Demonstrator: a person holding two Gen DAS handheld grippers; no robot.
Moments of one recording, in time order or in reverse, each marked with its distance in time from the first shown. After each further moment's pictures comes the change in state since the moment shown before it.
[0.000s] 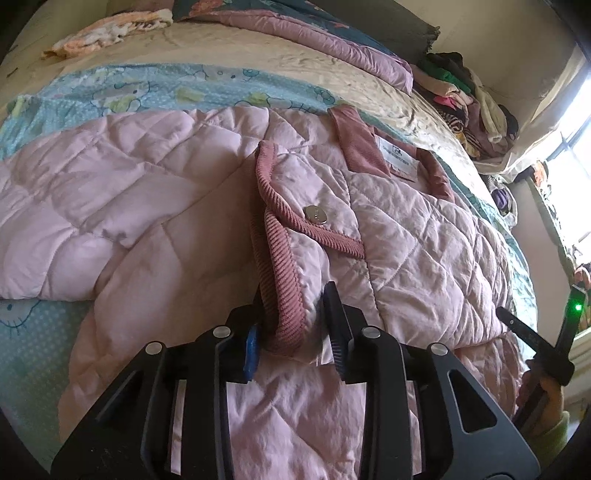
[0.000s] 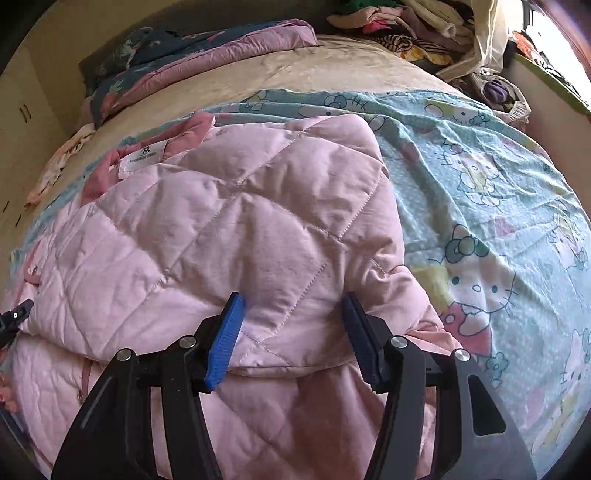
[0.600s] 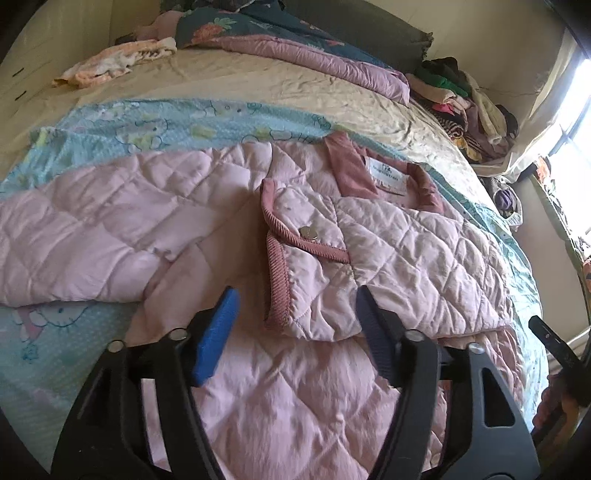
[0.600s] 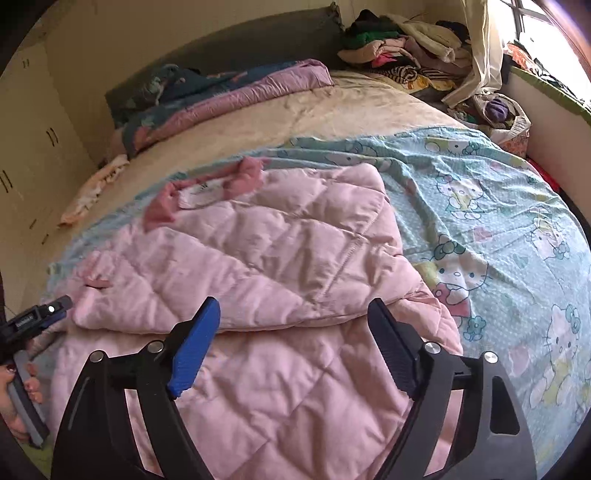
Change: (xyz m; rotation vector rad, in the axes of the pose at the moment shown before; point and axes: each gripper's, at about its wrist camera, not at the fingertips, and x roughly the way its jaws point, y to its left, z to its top) left arm -0.056 -0.012 -0.001 0.042 -0.067 0.053; right arm -0.094 0.021 -0.023 0.027 -0.146 0.107
